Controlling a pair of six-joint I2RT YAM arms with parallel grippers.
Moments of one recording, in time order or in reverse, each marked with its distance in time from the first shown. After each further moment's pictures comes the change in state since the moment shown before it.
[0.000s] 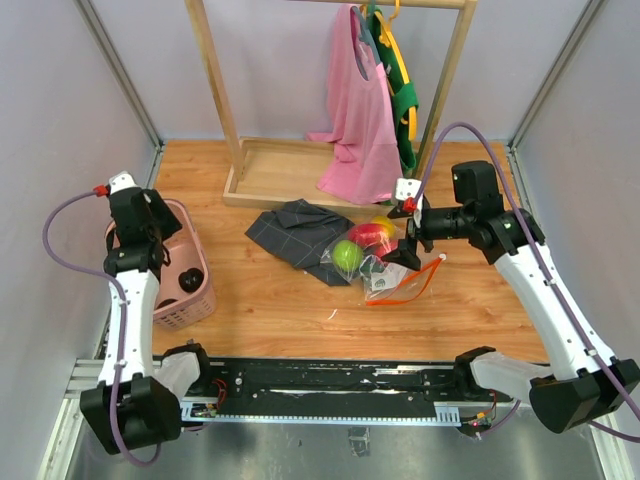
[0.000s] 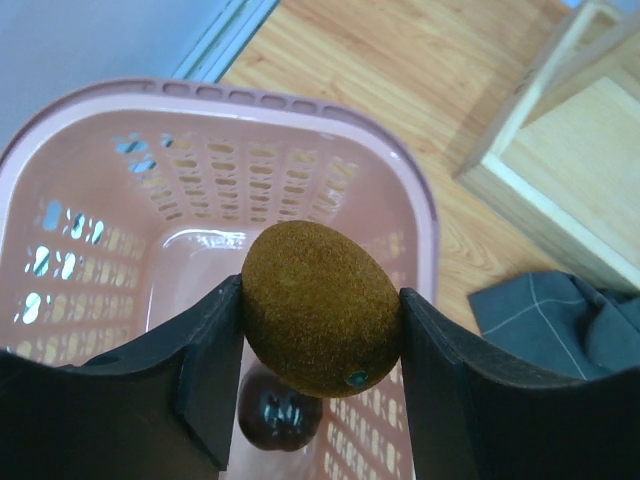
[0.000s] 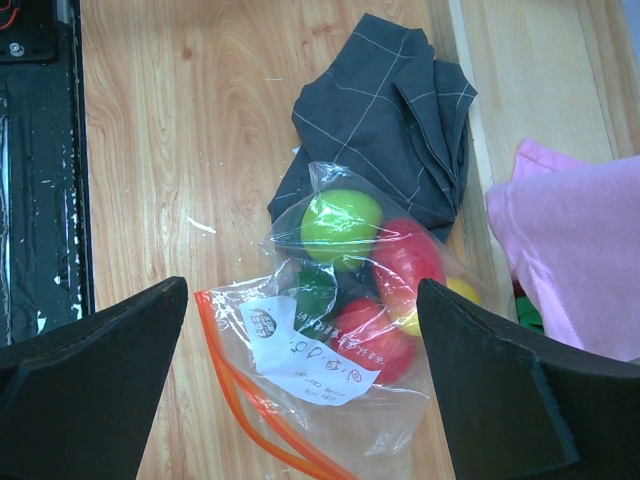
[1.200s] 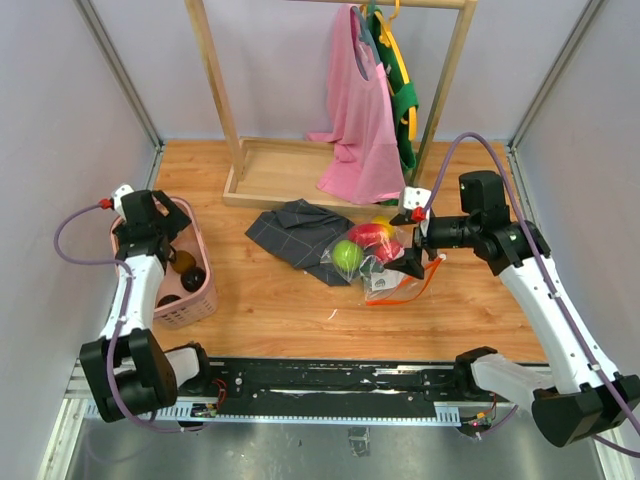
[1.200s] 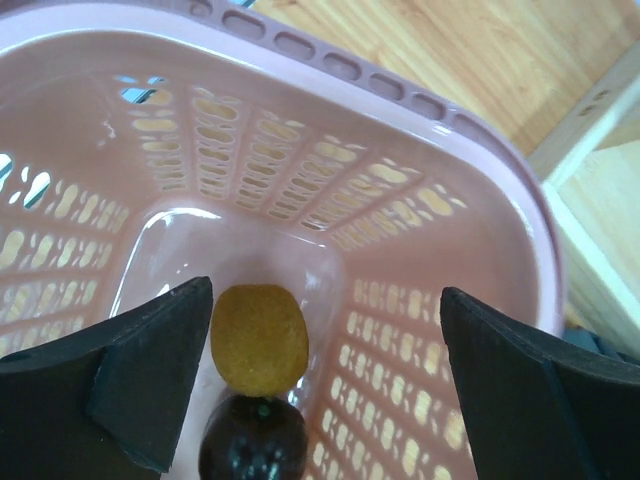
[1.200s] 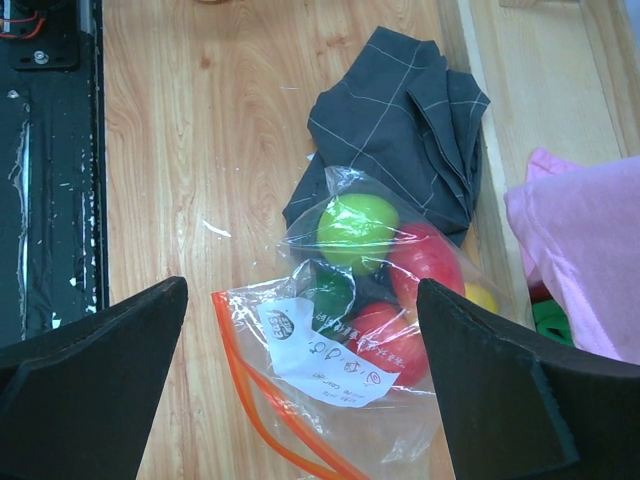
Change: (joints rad) left arm 0.043 0.209 -0.106 0.184 -0.055 -0.189; right arm -0.028 -0.069 -0.081 0.028 -0.056 0.000
